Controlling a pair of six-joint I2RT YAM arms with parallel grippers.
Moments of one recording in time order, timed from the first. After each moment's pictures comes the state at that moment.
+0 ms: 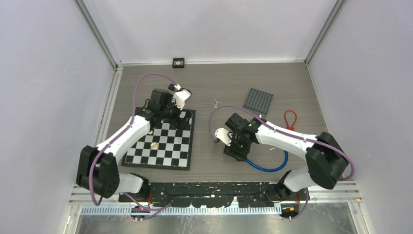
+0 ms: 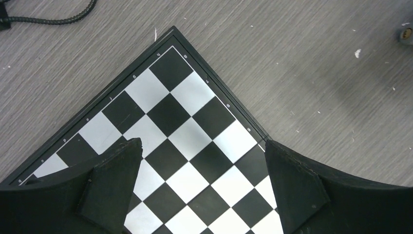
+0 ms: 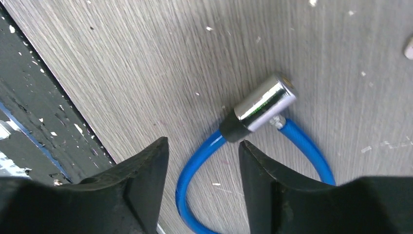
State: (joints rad) left arm -0.38 1.31 0.92 -0.37 0.30 0.29; right arm 0.80 1.48 0.90 -0.79 -0.19 -0.49
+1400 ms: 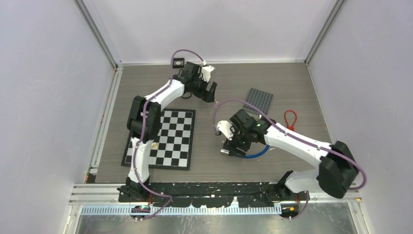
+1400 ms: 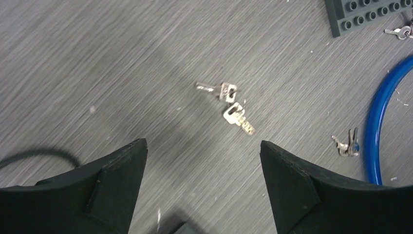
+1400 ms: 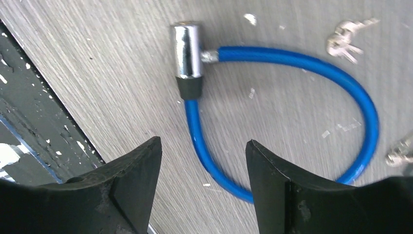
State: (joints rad) left arm -0.43 2.13 1.72 -0.41 0.39 0.11; right arm 0.79 1.36 0.90 -0.74 -0.15 -0.42
